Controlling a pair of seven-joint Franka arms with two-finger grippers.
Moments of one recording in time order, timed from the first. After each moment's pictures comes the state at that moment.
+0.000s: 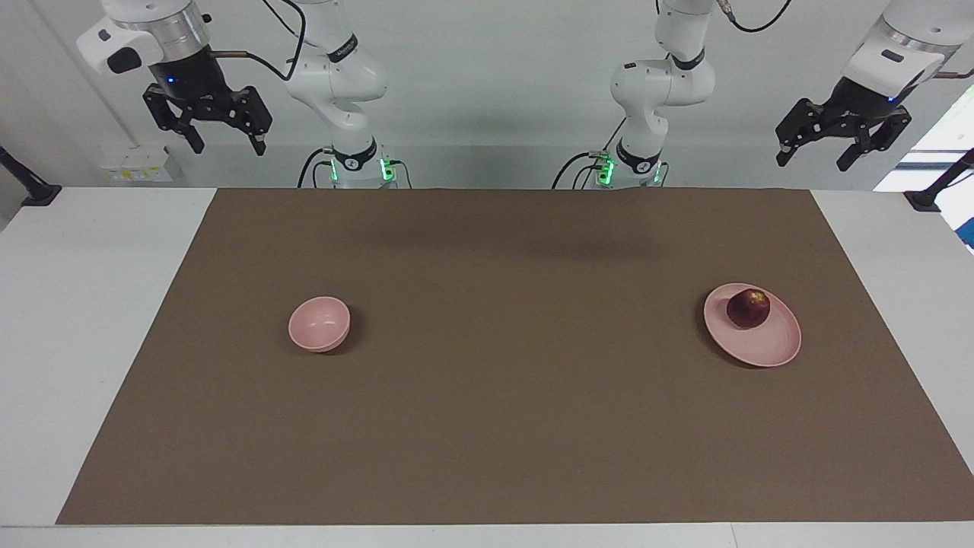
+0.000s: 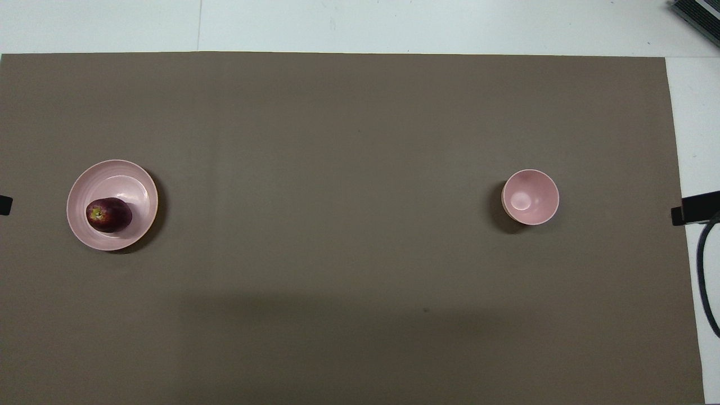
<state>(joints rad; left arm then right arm) -0.03 -0.02 0.06 -1.40 -0.02 1.35 0.17 0.01 -0.08 -0.05 -1.48 -0.02 1.37 0.00</state>
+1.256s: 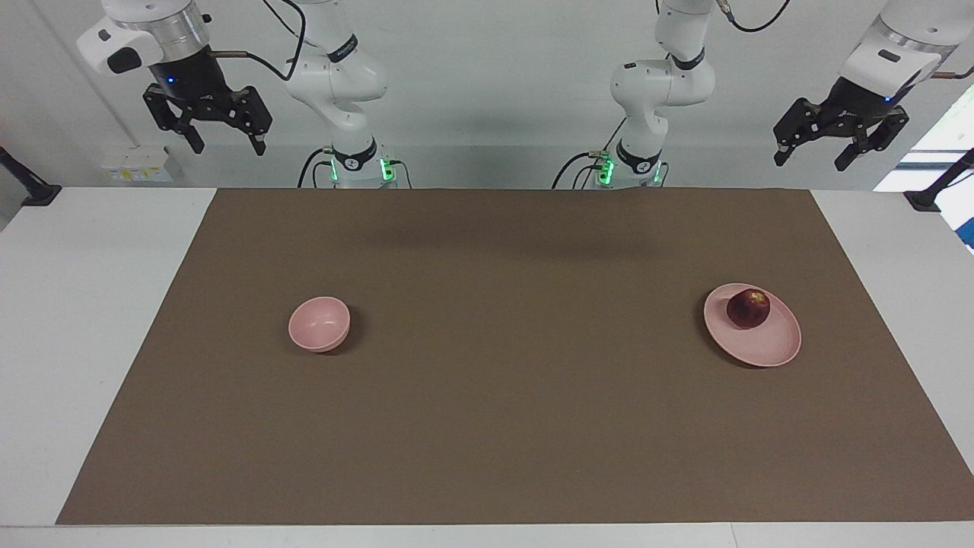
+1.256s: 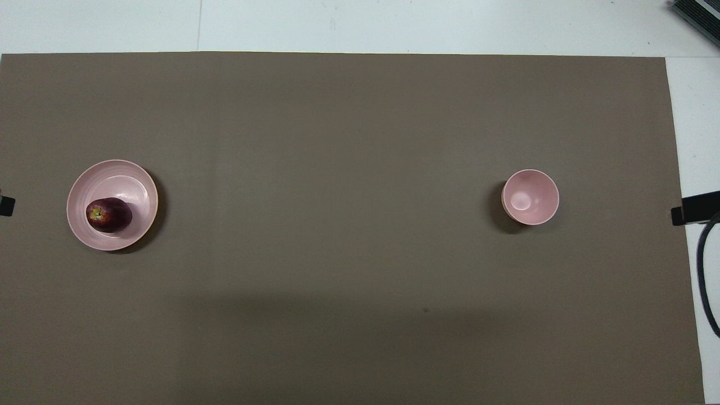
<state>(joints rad) -0.03 -0.02 0.05 -1.40 -0.02 1.35 0.17 0.01 -0.08 -0.05 -1.48 -0.02 1.37 0.00</state>
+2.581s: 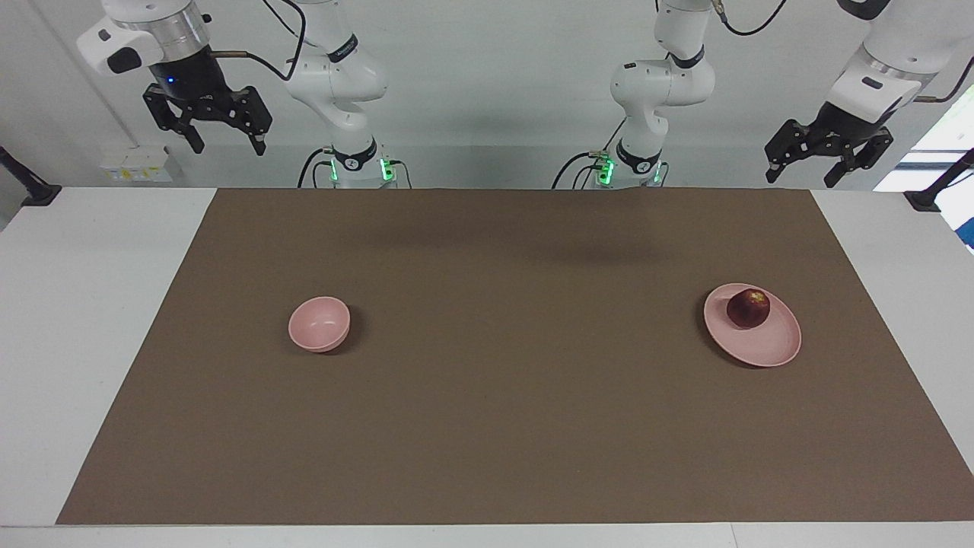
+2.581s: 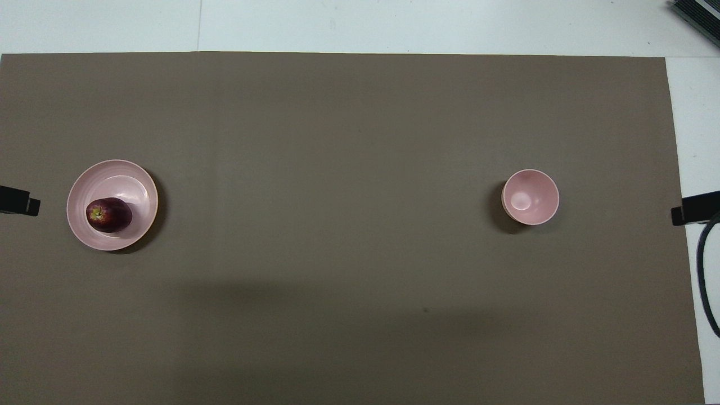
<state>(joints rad) -0.01 -0.07 0.06 -1.61 -0.02 1.52 0.17 0.01 -0.08 -0.05 -1.48 -0.02 1.37 0.00</state>
